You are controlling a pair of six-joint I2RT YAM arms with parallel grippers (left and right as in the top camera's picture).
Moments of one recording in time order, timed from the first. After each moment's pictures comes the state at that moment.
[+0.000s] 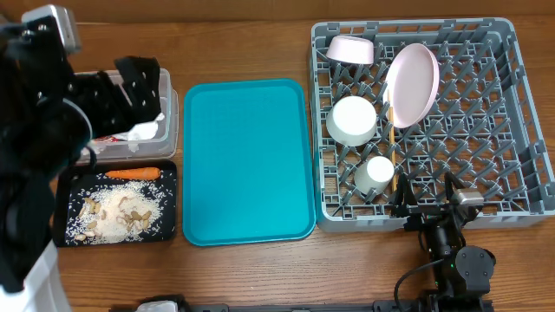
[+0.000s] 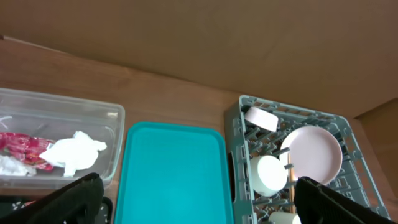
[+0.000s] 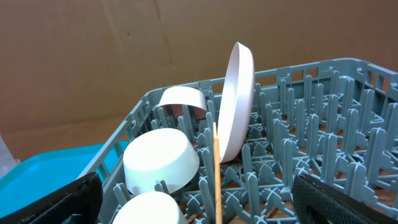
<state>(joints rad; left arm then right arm) 0.07 1.36 2.22 -1.41 0.25 -0.29 0.00 0.01 0.02 -0.03 -0.10 0.20</state>
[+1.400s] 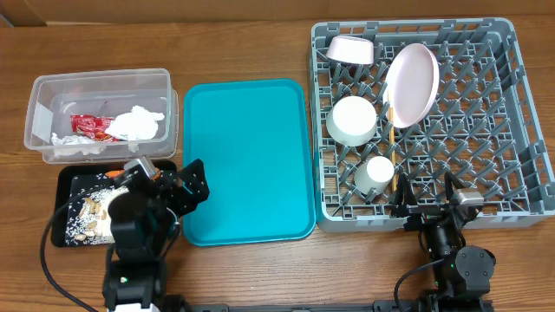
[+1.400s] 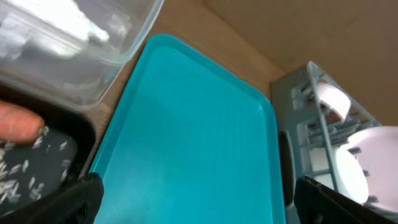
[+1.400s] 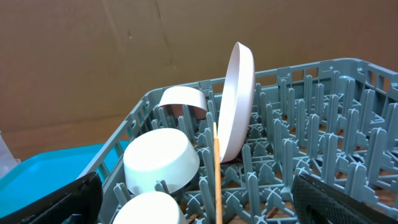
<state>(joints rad) 0.07 0.64 0.35 -0.17 0.21 -0.60 0.00 0.01 0.02 -0.03 -0.10 0.20</state>
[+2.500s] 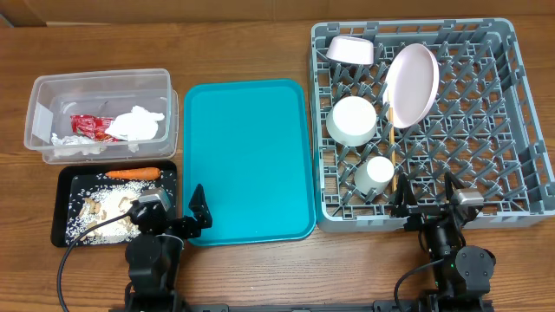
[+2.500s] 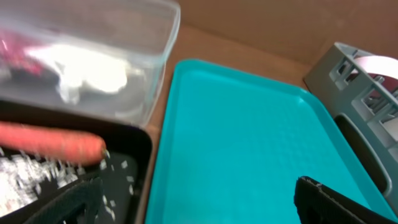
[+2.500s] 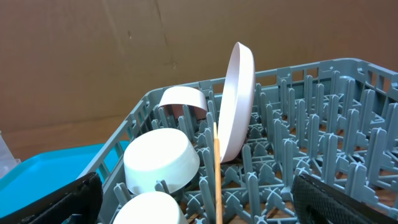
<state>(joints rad) 0.04 0.23 0.01 -0.07 0.06 -0.30 0.00 0.01 0.02 -0.03 -0.10 0.20</state>
